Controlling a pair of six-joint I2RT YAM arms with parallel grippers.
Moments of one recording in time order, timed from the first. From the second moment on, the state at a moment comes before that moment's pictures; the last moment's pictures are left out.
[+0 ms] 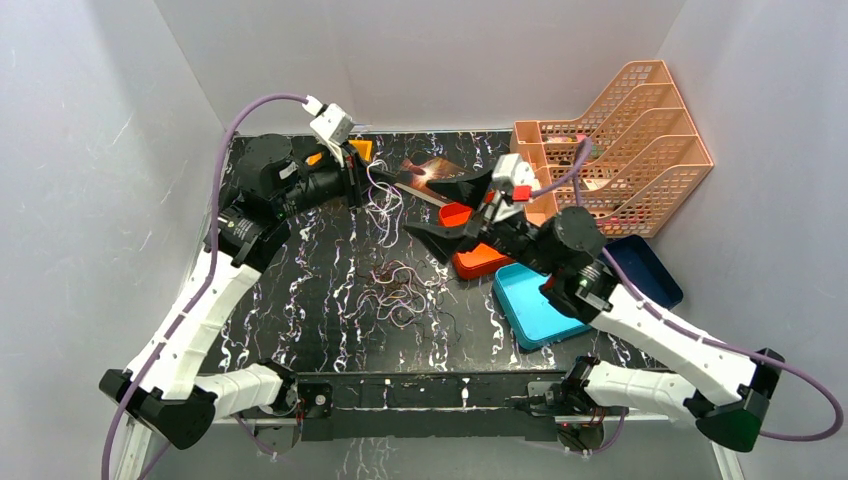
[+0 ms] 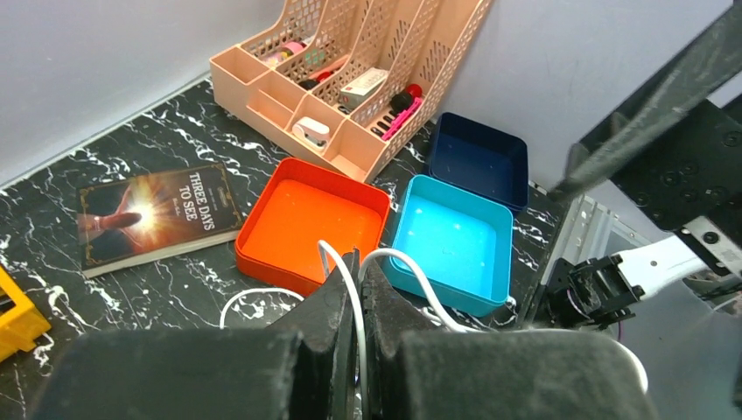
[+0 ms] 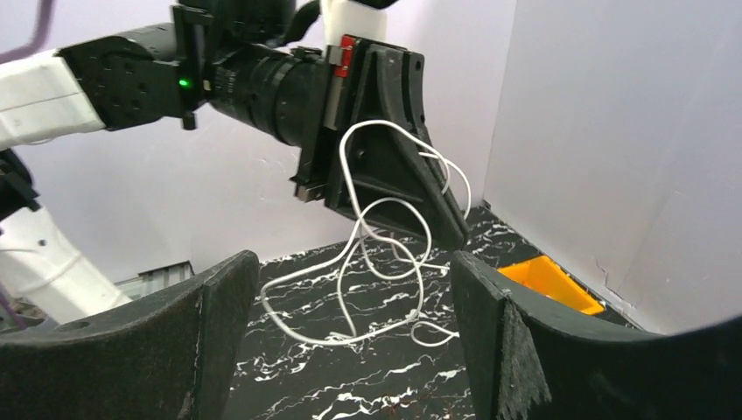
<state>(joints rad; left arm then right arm) -0.49 1.14 1.39 -0.37 0.51 -0.17 0.96 0.95 1.01 0.30 -0.23 0.09</state>
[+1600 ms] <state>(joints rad) -0.49 1.16 1.35 -0.30 0.59 -0.27 0.96 1.39 1.02 0.63 -0.03 0.26</state>
